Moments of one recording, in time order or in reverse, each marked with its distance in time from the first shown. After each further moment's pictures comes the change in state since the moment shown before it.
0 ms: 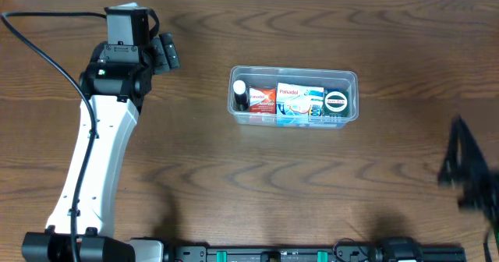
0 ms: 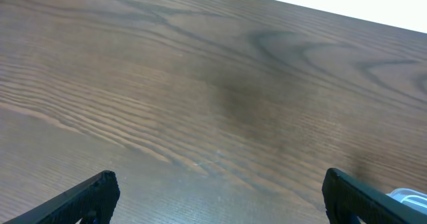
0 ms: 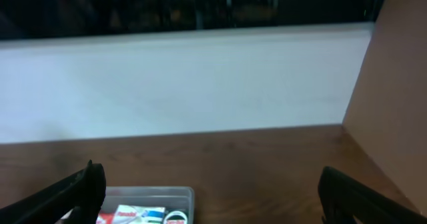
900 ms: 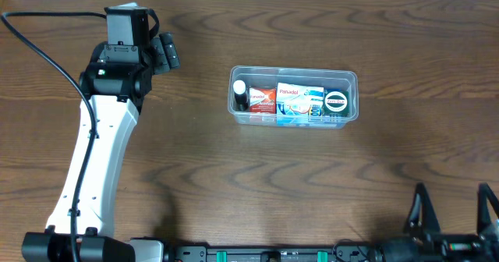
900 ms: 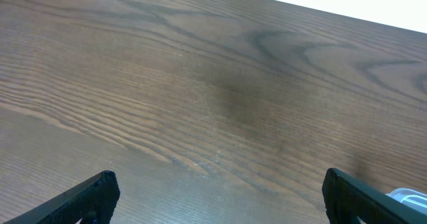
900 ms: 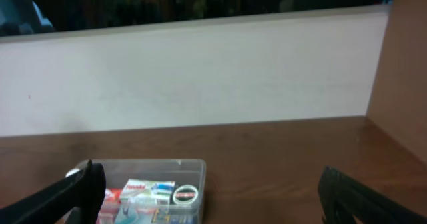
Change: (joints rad) left arm 0.000 0.000 0.000 0.000 0.000 0.000; right arm 0.063 -0.597 -0.641 0.164 0.003 0.026
